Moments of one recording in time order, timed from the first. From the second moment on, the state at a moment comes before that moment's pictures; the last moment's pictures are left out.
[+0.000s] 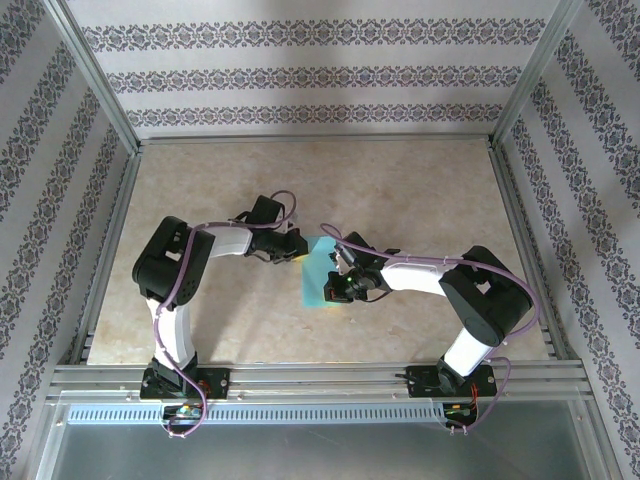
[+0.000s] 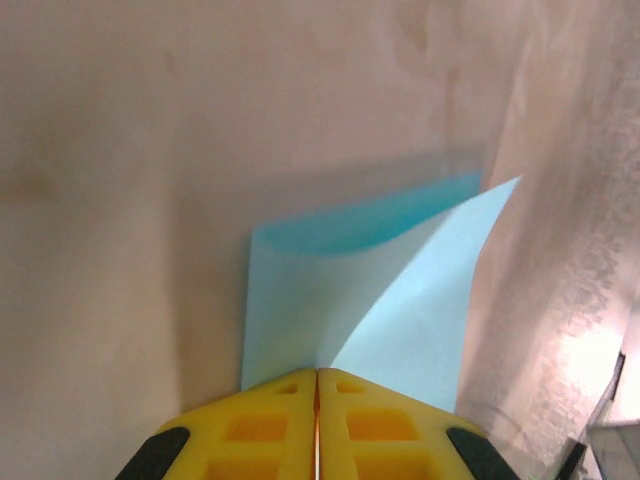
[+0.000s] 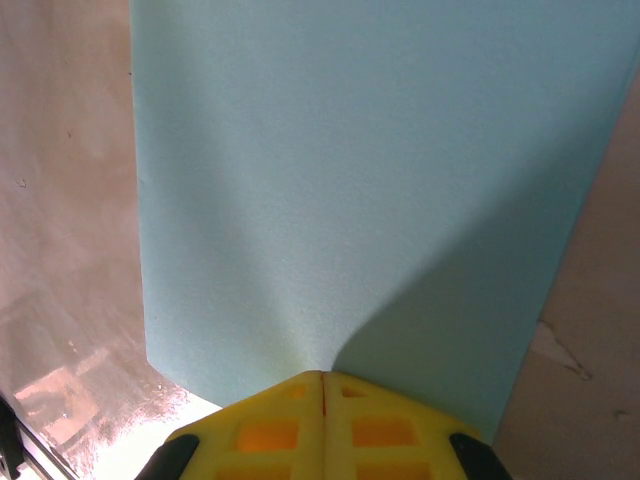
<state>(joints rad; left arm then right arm) -0.39 1.96 1.06 -0.10 0.58 -0.67 0.71 1.67 0.77 -0.25 -0.42 0.70</state>
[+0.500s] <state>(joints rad) -0.35 2.06 1.23 -0.17 0.56 -0.62 0.71 1.67 0.77 -0.25 -0.42 0.70</state>
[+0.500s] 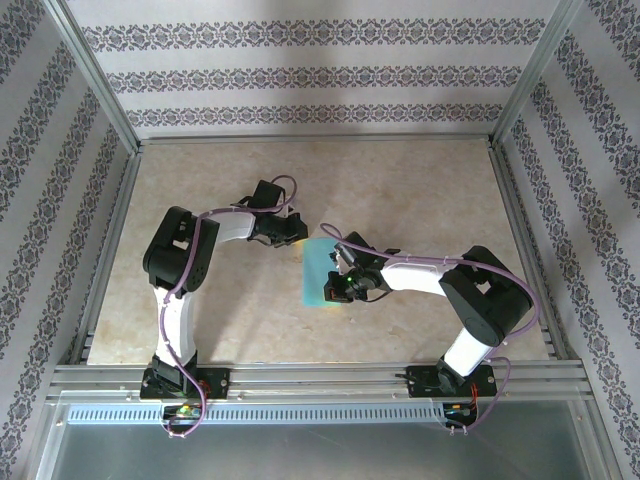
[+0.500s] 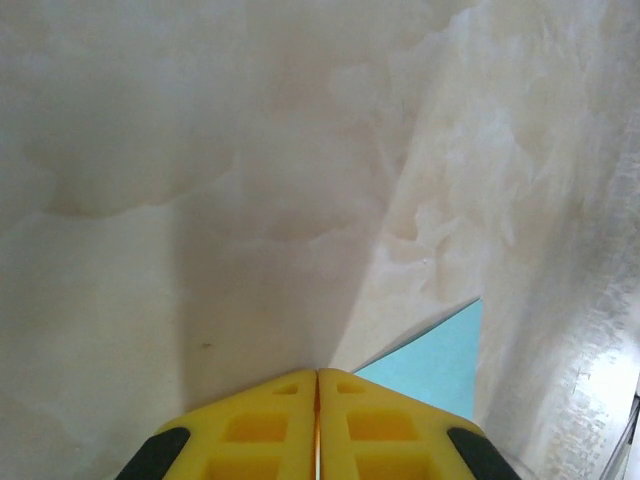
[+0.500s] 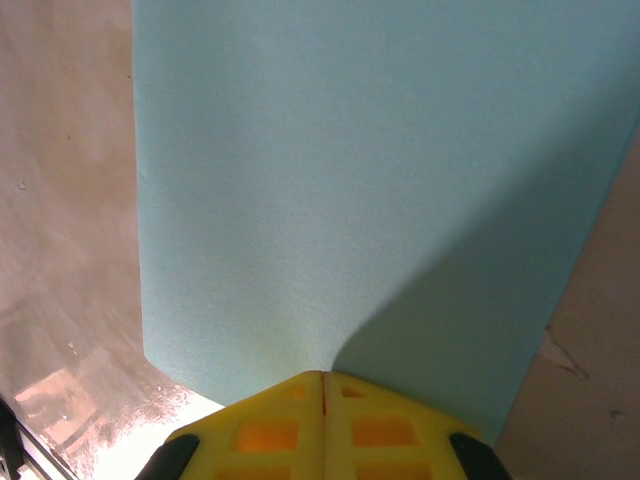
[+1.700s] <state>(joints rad) -0.51 1.77 0.85 -0.12 0.50 -0.71 0.74 1.66 0.76 -0.21 -0.40 0.81</state>
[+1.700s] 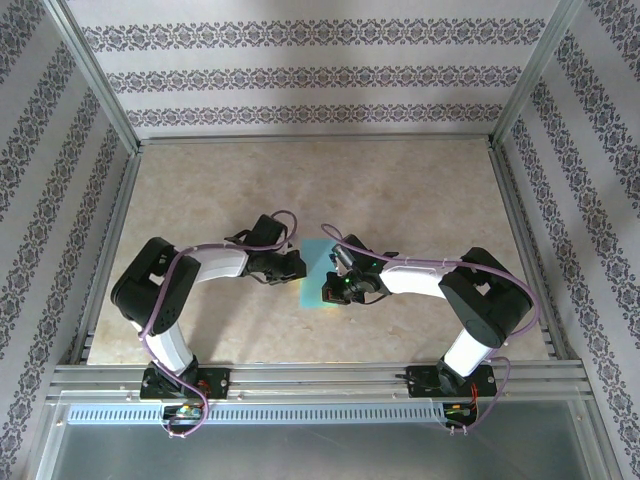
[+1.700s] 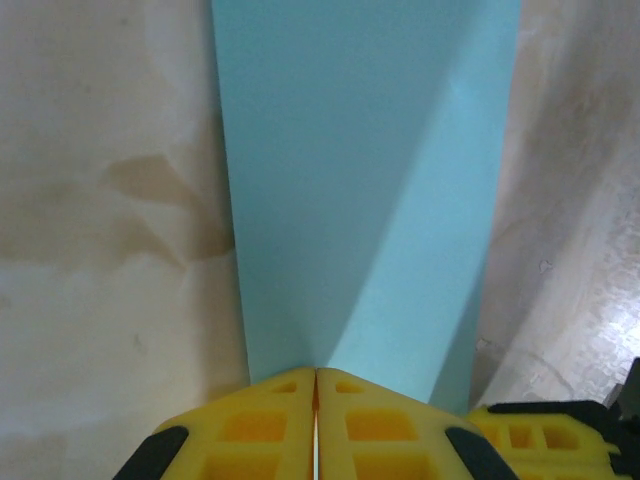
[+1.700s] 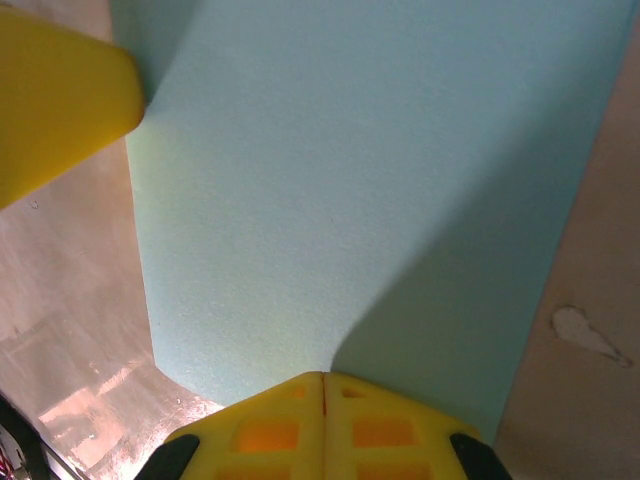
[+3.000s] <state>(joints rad) -0.52 1.78 0.85 -0.10 0.47 -0.74 0.59 1.54 0.62 -0.15 -0.56 0.87</state>
